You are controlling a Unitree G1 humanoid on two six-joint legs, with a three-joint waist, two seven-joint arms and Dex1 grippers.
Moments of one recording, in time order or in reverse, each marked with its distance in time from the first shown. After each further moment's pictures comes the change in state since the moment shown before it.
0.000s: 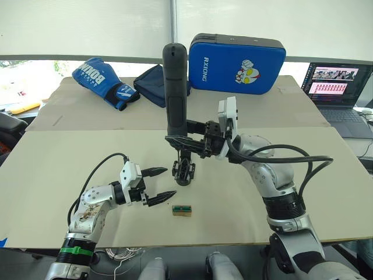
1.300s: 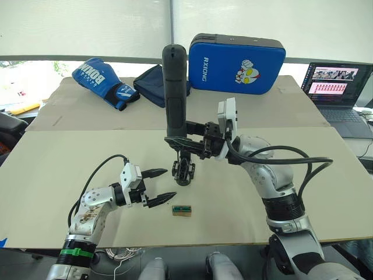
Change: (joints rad) left arm 0.013 -0.007 0.000 0.000 0.000 -0.011 0.000; right arm 0.006 0.007 0.001 -0.008 -0.001 0.005 0.001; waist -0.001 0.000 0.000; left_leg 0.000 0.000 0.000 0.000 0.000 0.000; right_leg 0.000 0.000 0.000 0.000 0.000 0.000
